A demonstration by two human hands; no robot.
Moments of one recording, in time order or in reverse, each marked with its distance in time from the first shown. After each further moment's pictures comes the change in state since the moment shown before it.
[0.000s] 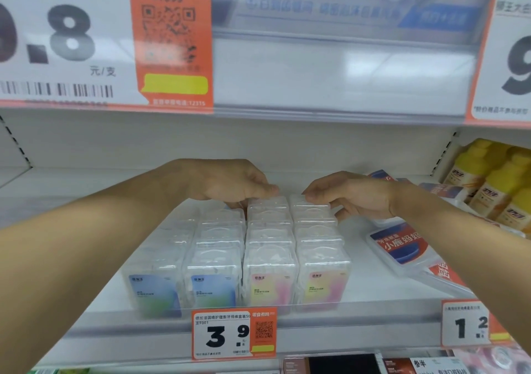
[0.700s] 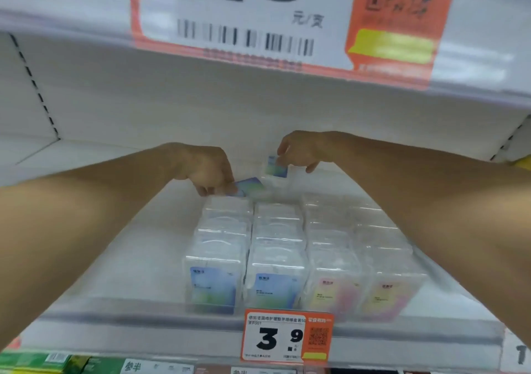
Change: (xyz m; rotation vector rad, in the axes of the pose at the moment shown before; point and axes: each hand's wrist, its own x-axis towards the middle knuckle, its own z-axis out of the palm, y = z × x) left_hand -0.009 -0.107 -0.057 0.173 0.083 -0.250; right_hand 0.149 -0.102 0.050 -0.753 0.243 0.124
